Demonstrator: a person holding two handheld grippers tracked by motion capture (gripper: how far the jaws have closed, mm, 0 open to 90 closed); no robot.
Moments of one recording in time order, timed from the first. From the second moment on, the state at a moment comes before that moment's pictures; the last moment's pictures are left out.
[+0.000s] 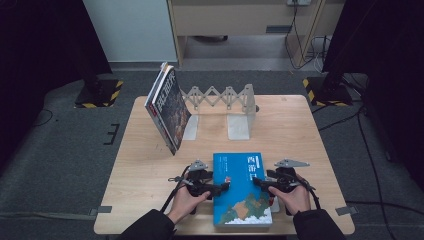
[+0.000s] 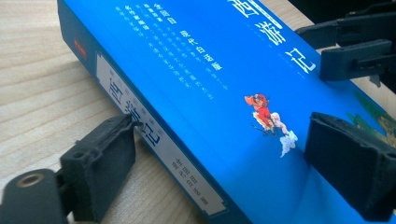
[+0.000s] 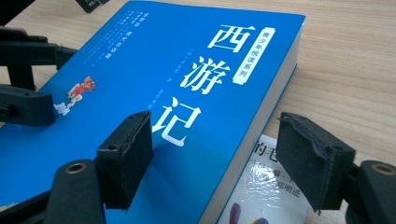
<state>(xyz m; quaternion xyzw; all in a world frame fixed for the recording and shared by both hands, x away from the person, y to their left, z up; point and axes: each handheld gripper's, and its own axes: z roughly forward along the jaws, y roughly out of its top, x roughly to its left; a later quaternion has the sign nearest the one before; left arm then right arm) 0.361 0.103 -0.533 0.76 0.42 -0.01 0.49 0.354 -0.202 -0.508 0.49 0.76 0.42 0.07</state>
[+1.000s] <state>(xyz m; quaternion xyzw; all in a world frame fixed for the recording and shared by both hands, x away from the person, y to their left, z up) 0.367 0.101 -0.543 0.74 0.44 -0.03 0.51 0.357 -0.198 -0.514 0.50 0.74 0.44 0.04</state>
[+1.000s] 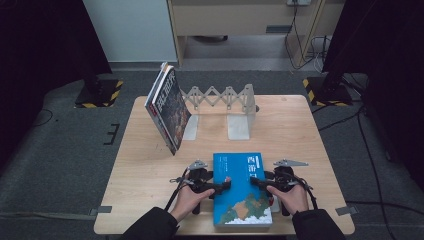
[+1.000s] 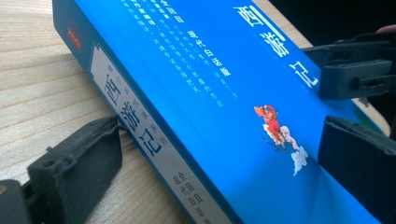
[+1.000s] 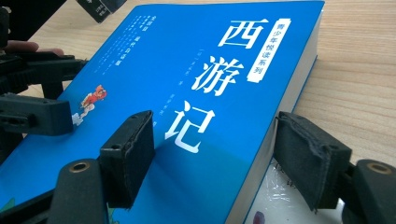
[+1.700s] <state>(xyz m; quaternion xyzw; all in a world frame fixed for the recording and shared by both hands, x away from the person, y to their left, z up) 0.371 0.114 -0.541 0.71 0.48 -0.09 0.50 0.357 -0.198 -0.516 0.51 0.74 0.44 0.04</state>
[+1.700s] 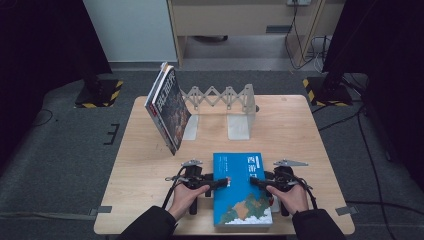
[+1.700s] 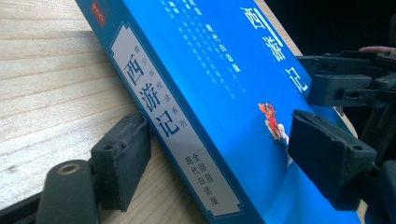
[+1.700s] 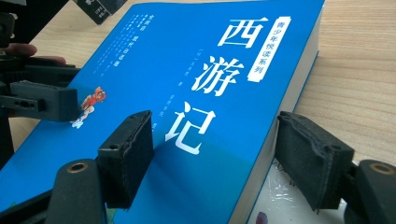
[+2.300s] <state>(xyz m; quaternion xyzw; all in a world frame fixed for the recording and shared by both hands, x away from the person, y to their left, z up) 0.370 0.121 -0.530 0.73 0.47 -0.11 0.49 0.358 -0.200 -0.518 0.51 0.73 0.45 0.02</state>
